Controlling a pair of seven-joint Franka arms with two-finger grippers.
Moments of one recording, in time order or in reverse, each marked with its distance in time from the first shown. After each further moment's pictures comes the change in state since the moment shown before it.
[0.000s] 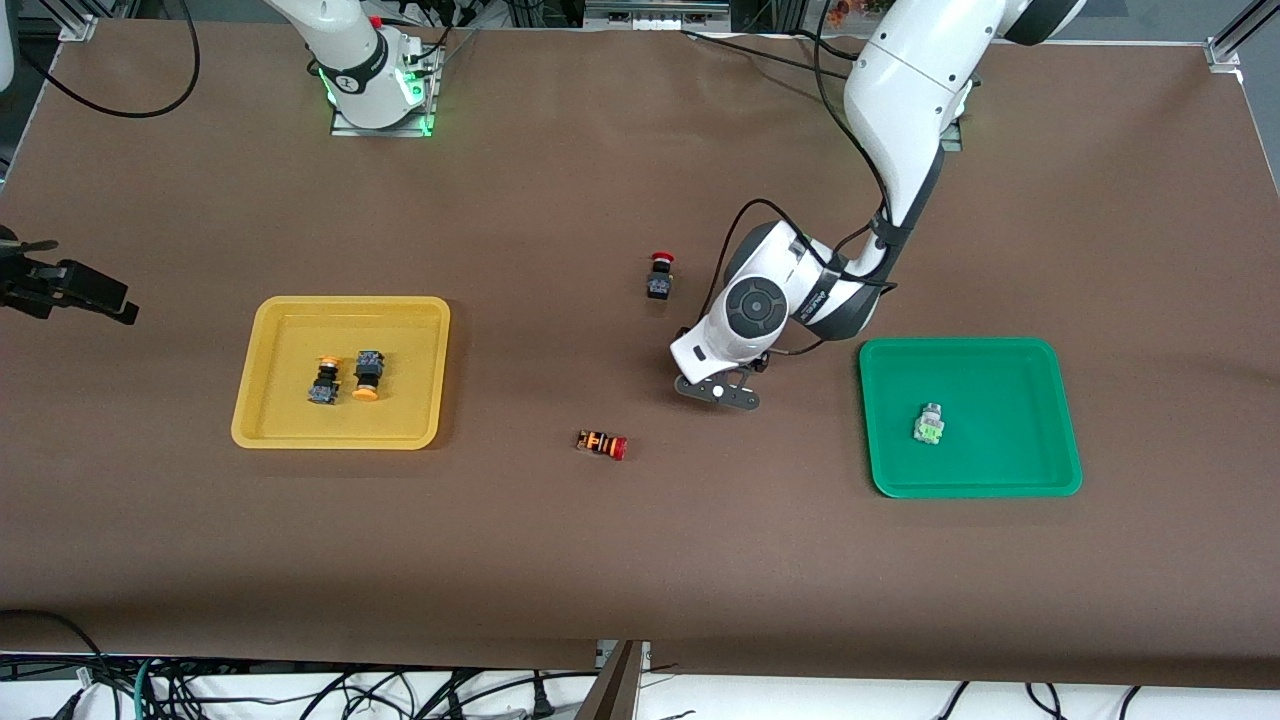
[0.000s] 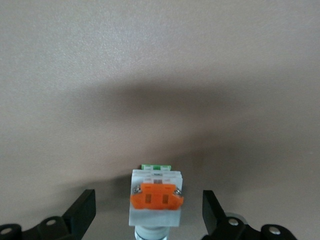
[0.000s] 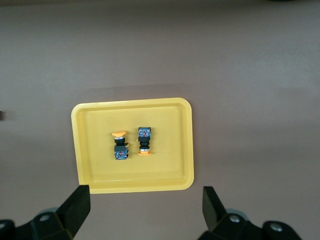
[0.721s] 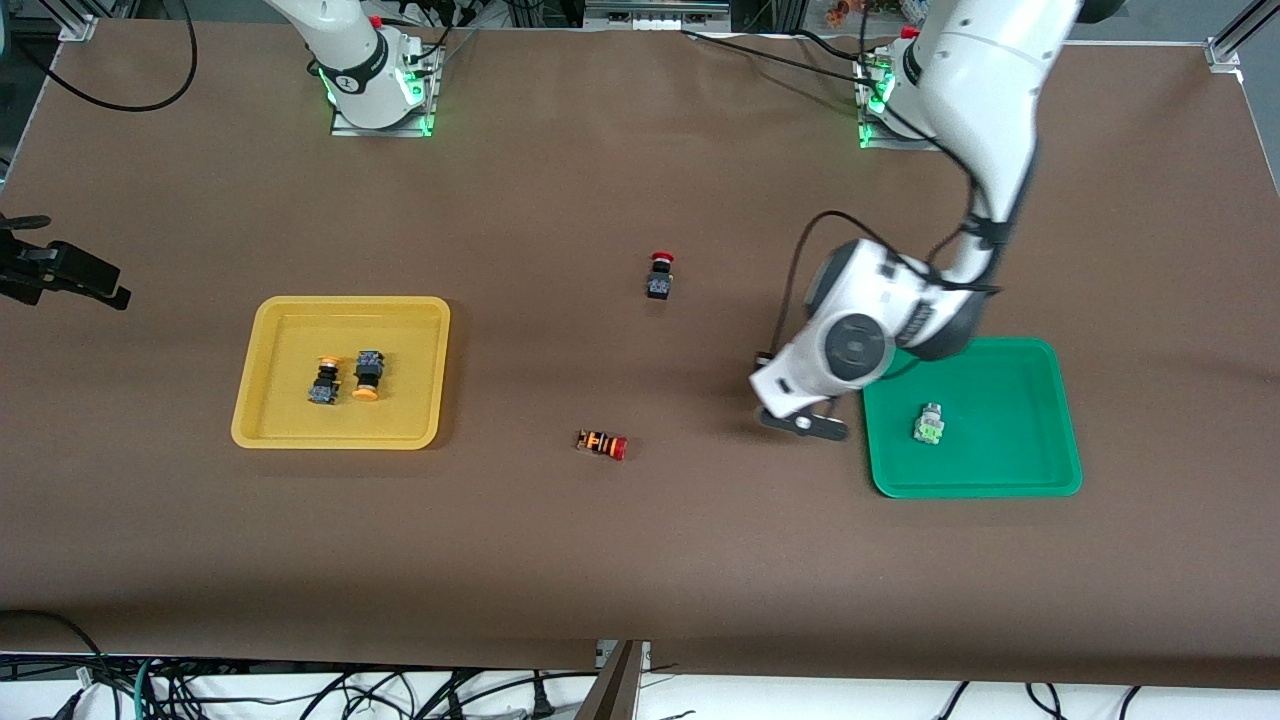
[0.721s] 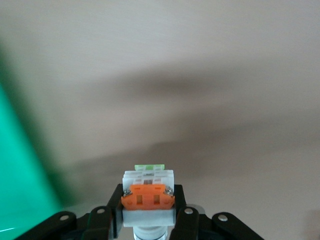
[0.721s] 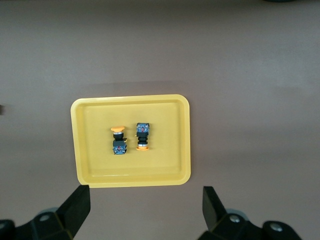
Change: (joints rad) left arm 0.210 -0.129 0.046 0.033 0.036 -0.260 0.197; right arm 0.004 -0.018 0.005 -0.001 -0.018 -0.024 -0.007
